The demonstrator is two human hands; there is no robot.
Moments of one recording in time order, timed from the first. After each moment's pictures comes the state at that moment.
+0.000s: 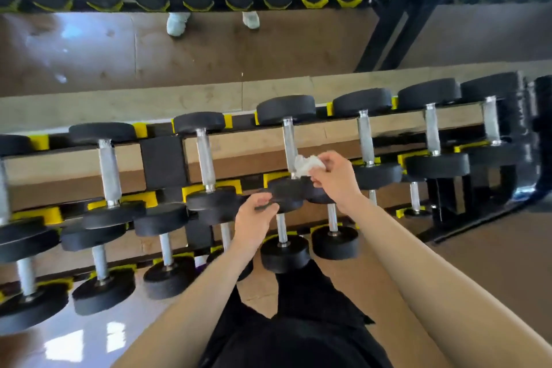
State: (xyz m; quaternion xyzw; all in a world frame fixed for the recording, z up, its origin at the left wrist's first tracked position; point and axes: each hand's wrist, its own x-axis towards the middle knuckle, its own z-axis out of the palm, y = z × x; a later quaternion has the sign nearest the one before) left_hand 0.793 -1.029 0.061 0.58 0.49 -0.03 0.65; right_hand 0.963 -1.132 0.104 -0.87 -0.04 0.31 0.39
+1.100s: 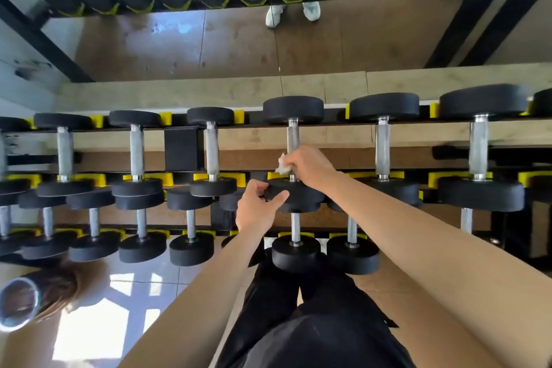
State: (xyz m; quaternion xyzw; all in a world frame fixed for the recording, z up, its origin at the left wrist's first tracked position) left_hand 0.850 -1.069 0.062 0.67 0.61 -0.02 0.43; right_hand 1.029 -1.099 0.052 -0.78 -0.54 0.27 0.14
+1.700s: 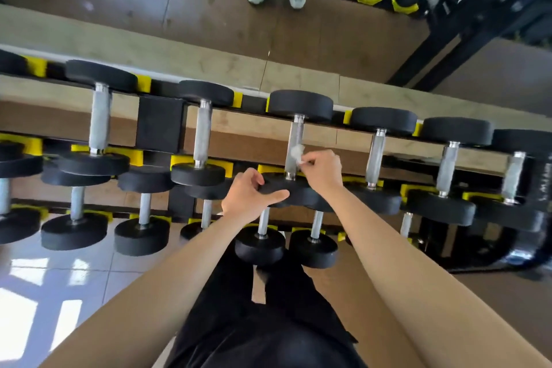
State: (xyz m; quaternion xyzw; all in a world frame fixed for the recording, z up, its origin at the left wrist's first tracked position) left_hand 0.834 -1.025 0.034 0.68 0.49 -0.06 0.54; right_hand 1.012 -1.100 0.065 -0.90 -0.26 0.29 0.17
